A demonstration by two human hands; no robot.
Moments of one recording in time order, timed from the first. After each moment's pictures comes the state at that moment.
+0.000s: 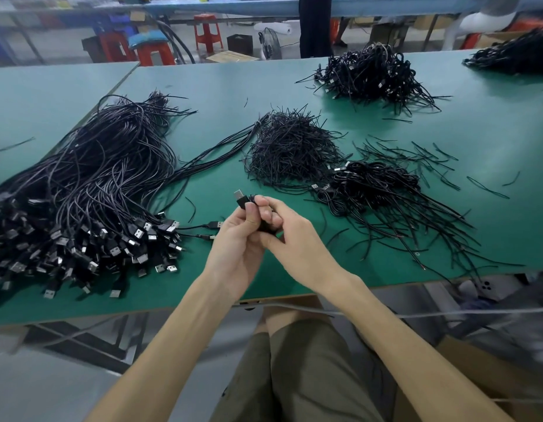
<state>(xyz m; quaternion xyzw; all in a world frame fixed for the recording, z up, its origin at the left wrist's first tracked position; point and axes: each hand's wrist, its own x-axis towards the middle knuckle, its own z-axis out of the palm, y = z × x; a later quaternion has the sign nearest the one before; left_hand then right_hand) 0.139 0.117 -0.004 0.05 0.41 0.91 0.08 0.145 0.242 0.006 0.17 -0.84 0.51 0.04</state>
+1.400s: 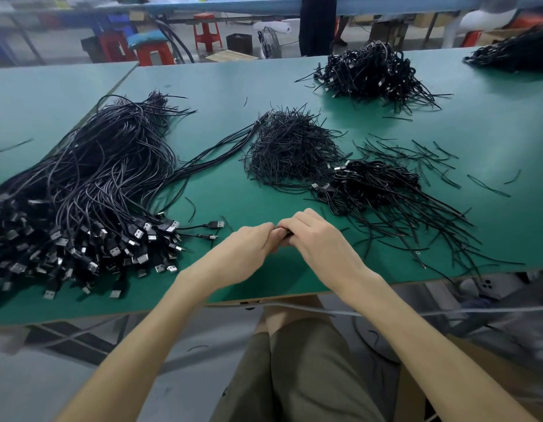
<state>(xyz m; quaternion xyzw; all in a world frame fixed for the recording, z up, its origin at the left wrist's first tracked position) 0.122 0.099 -0.006 0.18 0.94 0.27 0.11 0.140 0.280 -0.011 0.27 -0.93 0.21 0.13</state>
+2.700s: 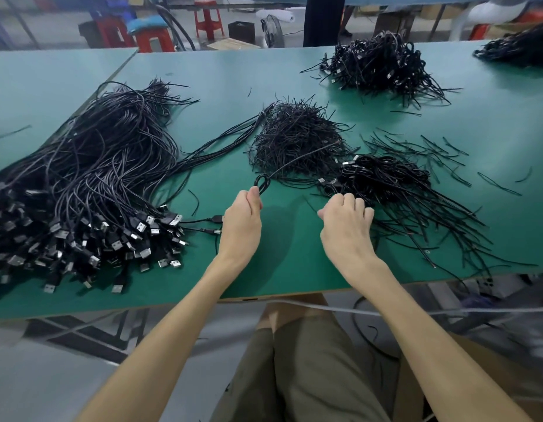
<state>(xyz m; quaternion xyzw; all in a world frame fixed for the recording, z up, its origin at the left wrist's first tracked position) 0.086 0.108 -0.045 -0.03 0.87 0.48 -0.11 0.112 0.283 -0.021 -0.03 -0.99 0.11 0.12</state>
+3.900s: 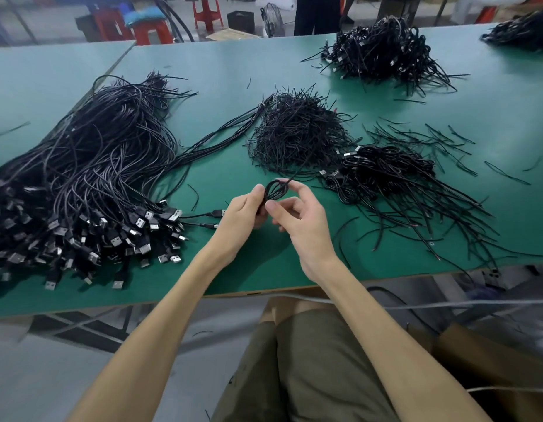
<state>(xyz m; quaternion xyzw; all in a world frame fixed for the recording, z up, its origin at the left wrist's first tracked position) 0.092 0.095 -0.032 0.07 0.77 0.63 0.03 0.114 0.227 -0.039 0.03 -0.63 0.77 0.05</state>
